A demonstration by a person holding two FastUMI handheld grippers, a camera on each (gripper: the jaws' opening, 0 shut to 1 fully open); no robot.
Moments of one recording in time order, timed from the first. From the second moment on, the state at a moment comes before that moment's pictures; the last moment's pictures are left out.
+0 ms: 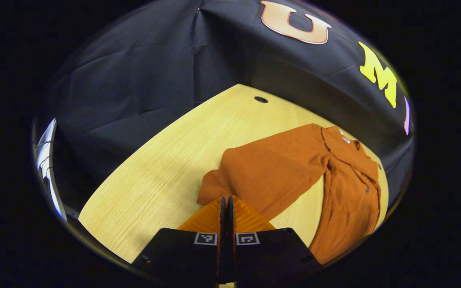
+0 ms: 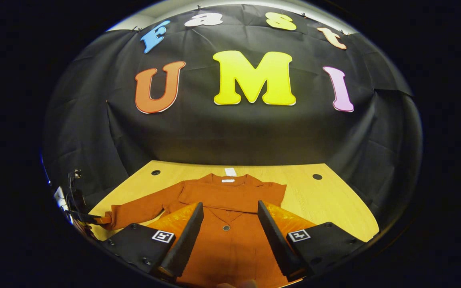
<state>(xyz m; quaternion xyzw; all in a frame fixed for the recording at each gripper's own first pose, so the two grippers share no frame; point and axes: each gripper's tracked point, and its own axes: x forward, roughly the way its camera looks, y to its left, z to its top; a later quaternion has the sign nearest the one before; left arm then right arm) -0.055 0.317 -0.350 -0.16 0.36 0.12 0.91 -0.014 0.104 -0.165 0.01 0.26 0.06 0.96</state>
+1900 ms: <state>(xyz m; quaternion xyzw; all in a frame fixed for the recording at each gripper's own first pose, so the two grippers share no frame) 0.212 -0.165 -0.224 -0.02 0.27 -0.20 0.94 -0.032 -0.170 -0.162 0.06 0.26 -0.02 0.96</state>
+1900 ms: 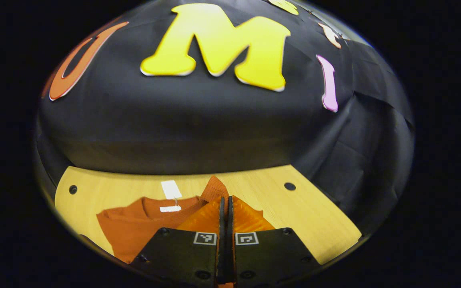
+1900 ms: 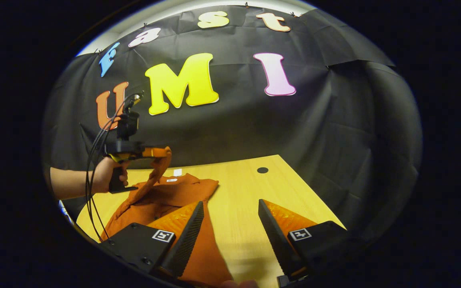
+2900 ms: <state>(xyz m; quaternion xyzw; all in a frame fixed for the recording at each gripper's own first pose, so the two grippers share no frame) 0.151 -0.225 -0.235 -0.03 0.28 -0.22 0.93 -0.048 -0.181 -0.148 0.02 0.26 -0.04 0.97</state>
